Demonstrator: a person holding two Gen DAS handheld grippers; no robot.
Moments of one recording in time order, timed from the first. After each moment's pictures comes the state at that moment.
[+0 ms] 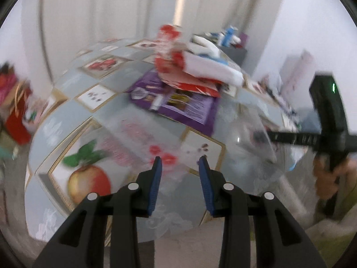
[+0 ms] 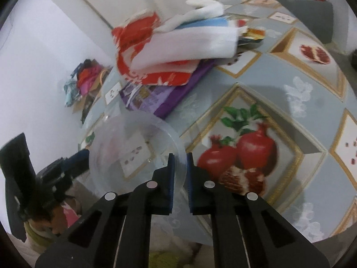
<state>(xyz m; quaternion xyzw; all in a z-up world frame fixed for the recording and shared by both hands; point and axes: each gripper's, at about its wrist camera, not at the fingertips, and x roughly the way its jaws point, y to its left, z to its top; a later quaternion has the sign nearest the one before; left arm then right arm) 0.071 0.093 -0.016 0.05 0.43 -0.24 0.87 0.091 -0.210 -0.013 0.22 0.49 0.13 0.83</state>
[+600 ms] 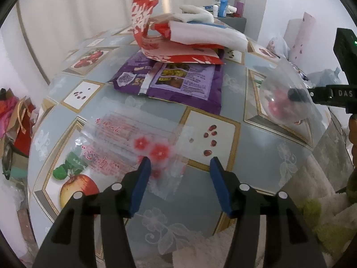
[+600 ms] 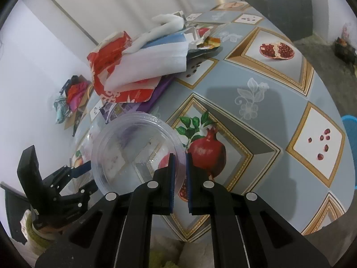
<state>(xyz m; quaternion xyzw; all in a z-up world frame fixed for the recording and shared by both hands) 0.087 0.071 -0.047 0.13 0.46 -0.22 0.85 0.082 -0.244 -0.010 0.24 0.48 0.09 0.84</state>
